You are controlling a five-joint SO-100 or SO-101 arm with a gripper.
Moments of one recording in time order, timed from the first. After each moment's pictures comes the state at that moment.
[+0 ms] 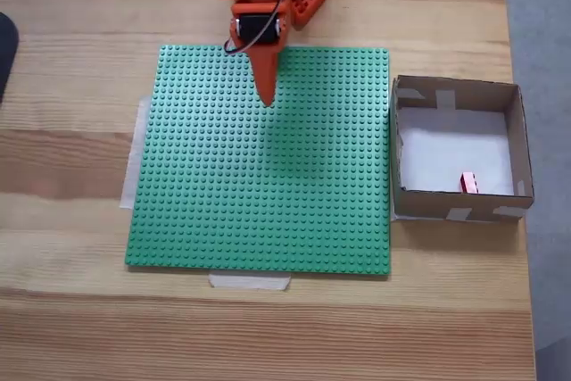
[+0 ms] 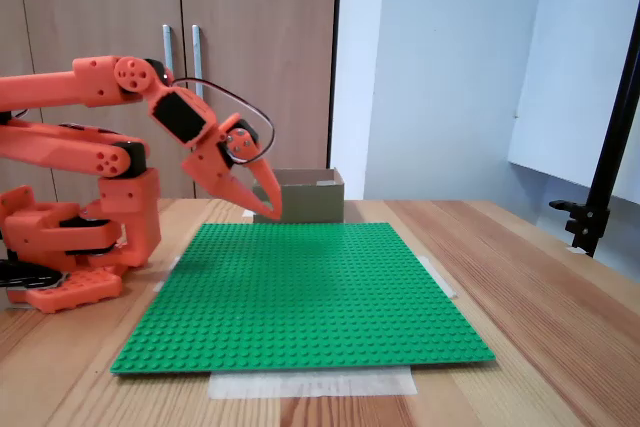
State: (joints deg) arm -5.8 173.4 159.3 51.9 2.1
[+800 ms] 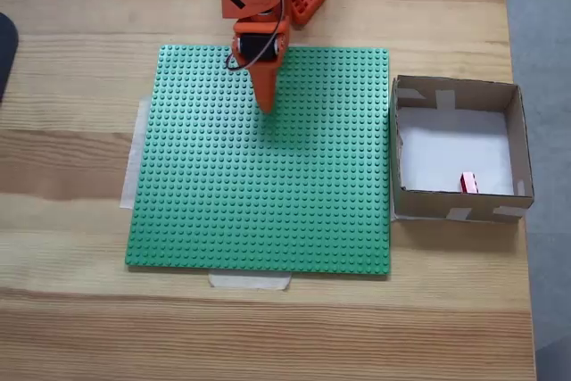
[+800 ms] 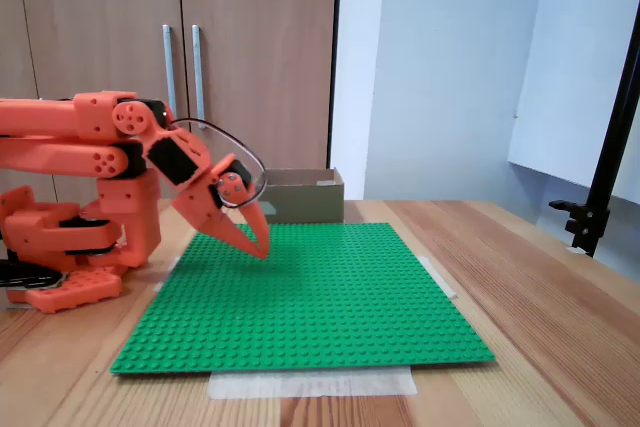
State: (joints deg) arm -3.5 179.0 172.9 48.3 1.8
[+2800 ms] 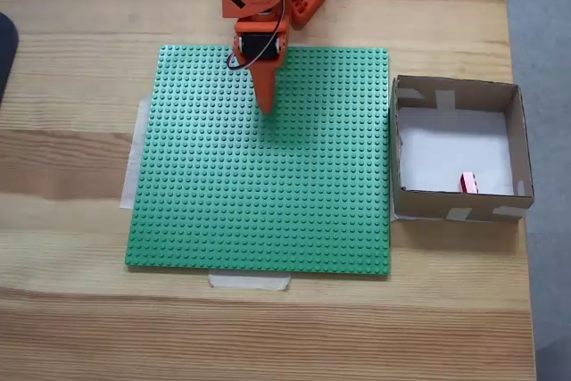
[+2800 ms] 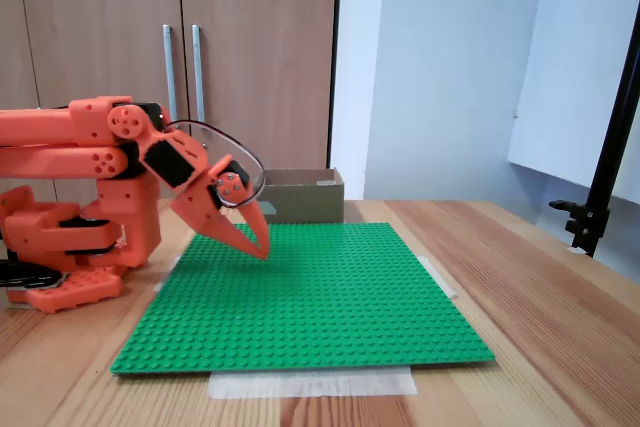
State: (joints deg) arm -2.9 184.2 180.3 49.9 -1.3
